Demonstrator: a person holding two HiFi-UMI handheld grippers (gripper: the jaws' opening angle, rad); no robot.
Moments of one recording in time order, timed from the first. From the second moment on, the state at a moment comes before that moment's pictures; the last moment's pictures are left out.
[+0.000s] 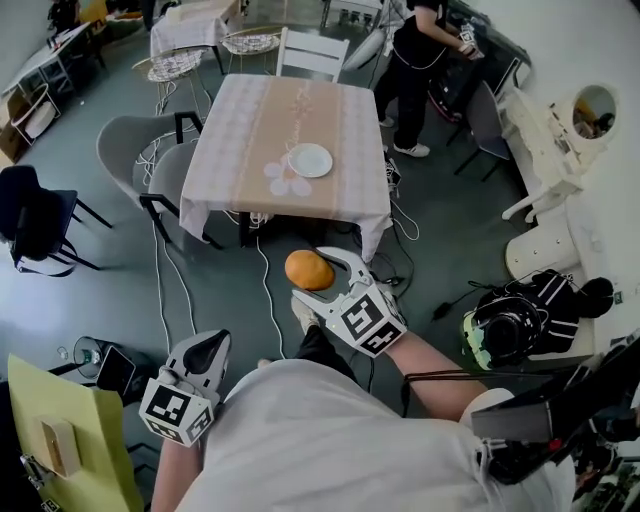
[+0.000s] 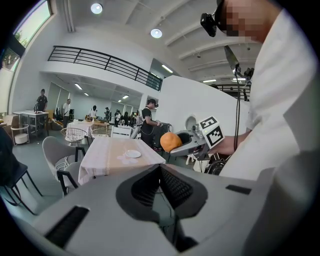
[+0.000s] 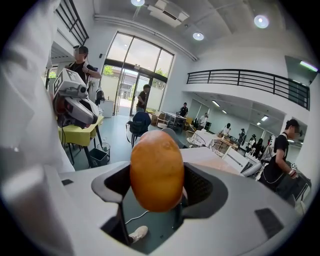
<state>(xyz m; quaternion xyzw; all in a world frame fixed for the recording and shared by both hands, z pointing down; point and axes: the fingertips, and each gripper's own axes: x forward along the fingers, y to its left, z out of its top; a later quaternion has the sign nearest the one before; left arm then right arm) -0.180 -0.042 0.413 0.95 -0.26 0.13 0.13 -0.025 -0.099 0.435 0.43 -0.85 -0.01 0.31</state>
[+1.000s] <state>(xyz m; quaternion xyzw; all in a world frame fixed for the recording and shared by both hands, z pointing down) -0.183 -0.052 0.418 0.94 -0.26 0.13 0.14 -0.043 -0.109 0.433 0.40 -0.86 -0.01 0.31</state>
